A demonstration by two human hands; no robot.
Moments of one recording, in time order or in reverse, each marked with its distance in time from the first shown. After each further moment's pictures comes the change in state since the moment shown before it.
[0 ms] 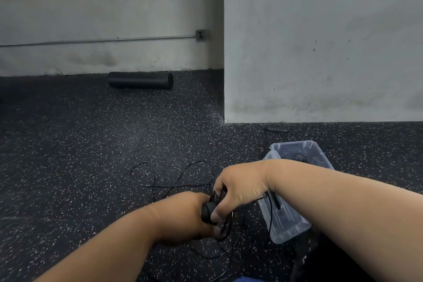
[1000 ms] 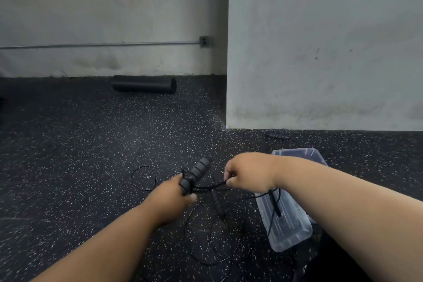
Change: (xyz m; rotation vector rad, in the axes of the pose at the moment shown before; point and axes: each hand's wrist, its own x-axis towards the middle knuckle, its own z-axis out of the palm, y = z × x) left_hand 0.046 -0.067 0.002 -0.223 0.361 -0.202; right_hand -0.006 0.018 -0.018 -0.188 0.264 0.019
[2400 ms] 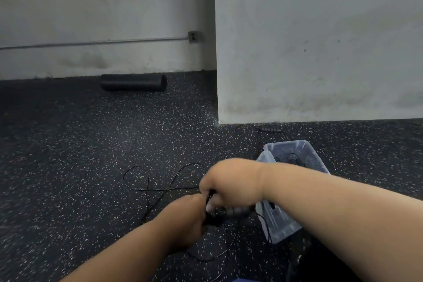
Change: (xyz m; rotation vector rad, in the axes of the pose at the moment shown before) left_hand -0.025 0.042 0.038 0.548 -0.123 0.354; right_hand -0.010 -0.028 0.009 -0.082 -0.061 -0.234
